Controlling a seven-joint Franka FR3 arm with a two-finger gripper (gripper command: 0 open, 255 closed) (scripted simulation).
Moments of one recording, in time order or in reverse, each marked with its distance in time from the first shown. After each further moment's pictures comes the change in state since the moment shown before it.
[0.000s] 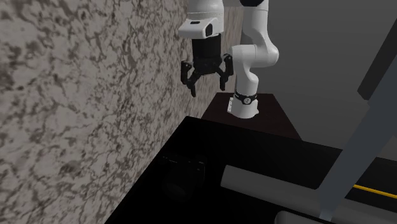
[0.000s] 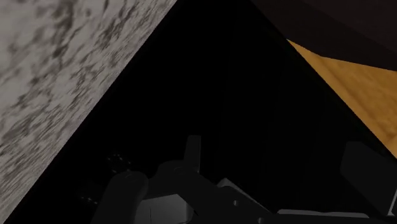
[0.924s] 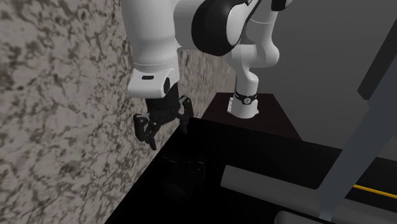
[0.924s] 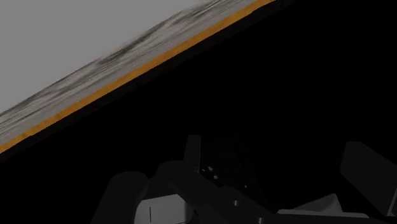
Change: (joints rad) arm -0.089 0.631 -0.072 0.478 0.332 0.051 -0.621
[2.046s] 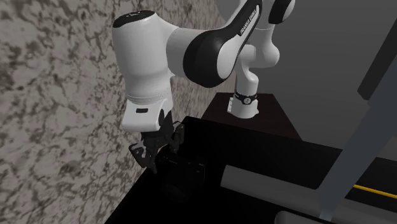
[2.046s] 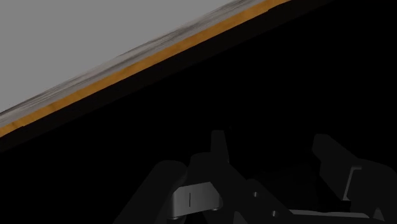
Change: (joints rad) arm -0.057 0.153 0.044 0.089 0.073 0.049 -0.093
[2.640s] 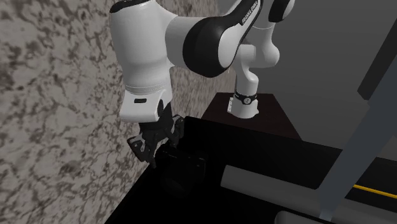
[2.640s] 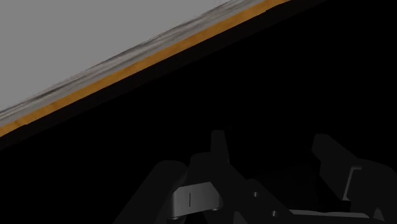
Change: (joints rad) arm 0.002 -0.019 -0.007 0.025 -0.013 -0.042 0.009
